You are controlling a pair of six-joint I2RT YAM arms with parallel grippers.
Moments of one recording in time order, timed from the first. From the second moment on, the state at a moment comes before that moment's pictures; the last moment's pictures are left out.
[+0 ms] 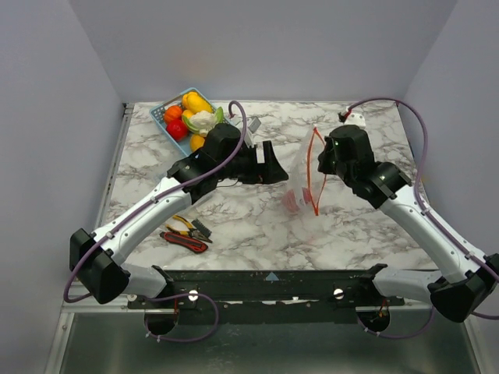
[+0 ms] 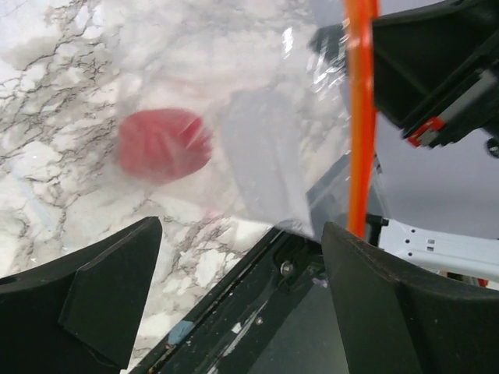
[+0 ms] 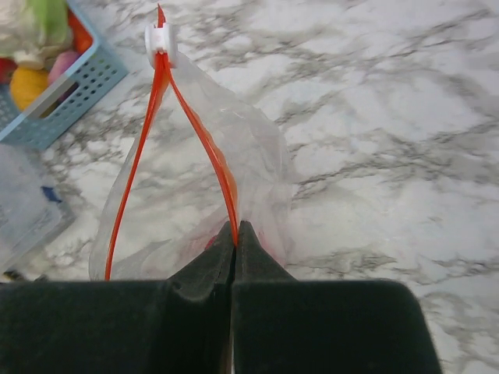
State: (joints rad) left arm -0.72 1.34 1.27 -0.39 0.32 -0.69; right arm 0.60 1.19 1.23 -0.59 0.35 0.47
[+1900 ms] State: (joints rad) left arm -0.15 2.20 1.92 -0.70 -0.12 -0.38; right arm 0.59 1.49 1.07 -0.39 0.26 0.42
